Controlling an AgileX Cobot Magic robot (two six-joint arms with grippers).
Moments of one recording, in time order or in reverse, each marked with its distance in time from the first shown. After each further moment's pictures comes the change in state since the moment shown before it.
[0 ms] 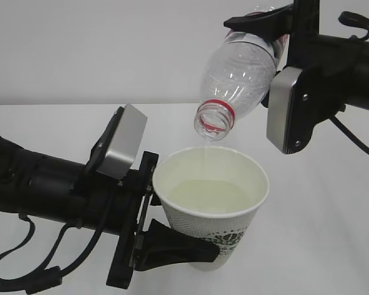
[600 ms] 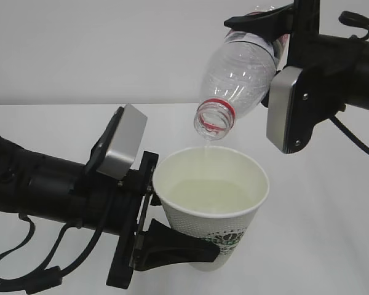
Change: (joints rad) left arm 0.000 0.000 0.000 0.000 0.000 0.000; right arm 0.000 0.000 0.000 0.004 0.000 0.000
